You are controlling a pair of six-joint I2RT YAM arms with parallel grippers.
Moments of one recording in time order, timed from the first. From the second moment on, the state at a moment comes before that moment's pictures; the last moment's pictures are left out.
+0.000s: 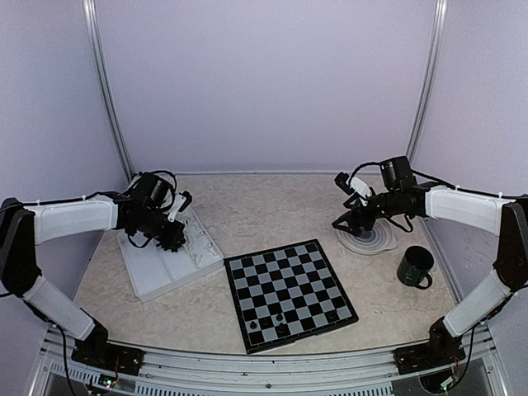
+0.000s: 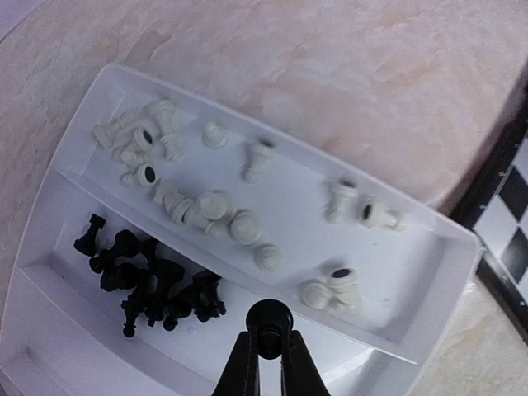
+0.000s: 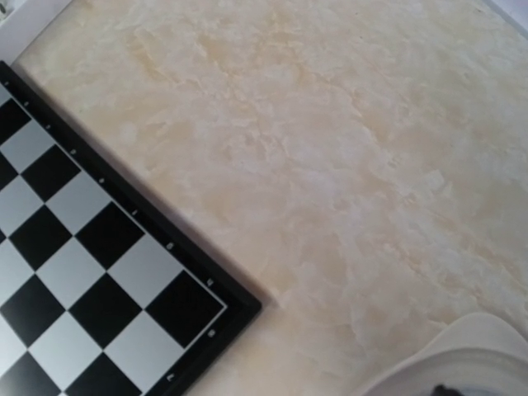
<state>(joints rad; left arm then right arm) -0.43 1.50 0.94 -0.41 -0.01 0.10 0.34 1.50 1.02 -0.27 -0.48 -0.50</state>
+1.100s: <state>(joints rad) -1.27 1.99 1.56 -0.43 0.14 0.03 0.34 1.53 1.02 -0.25 -0.33 -0.53</state>
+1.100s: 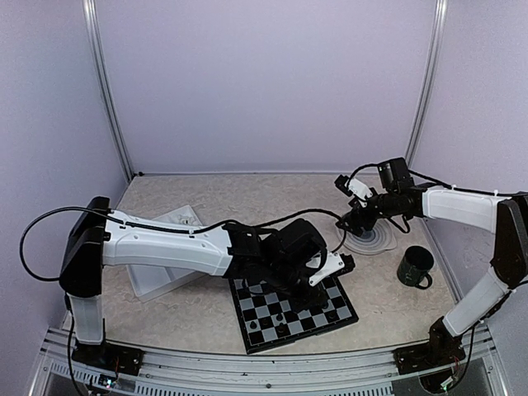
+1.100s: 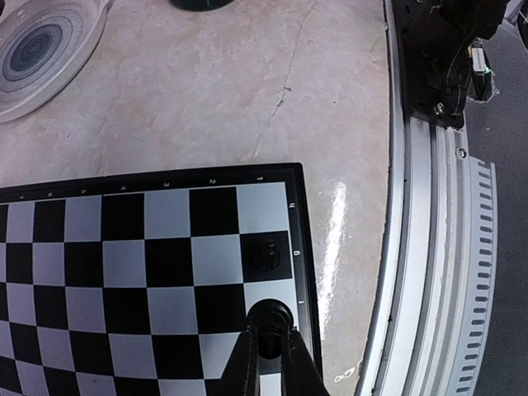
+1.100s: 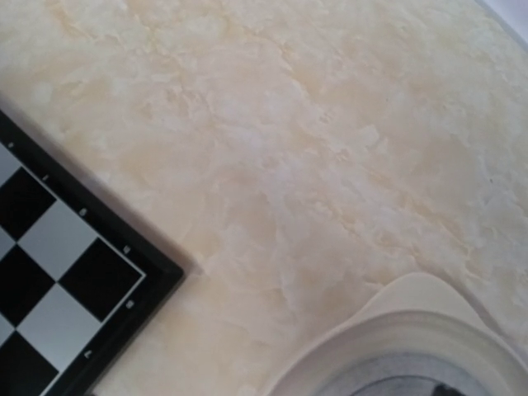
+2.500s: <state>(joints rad) -1.29 2.16 1.66 -0.53 0.12 0.05 0.34 1.56 1.02 -0.25 -0.34 -0.55</state>
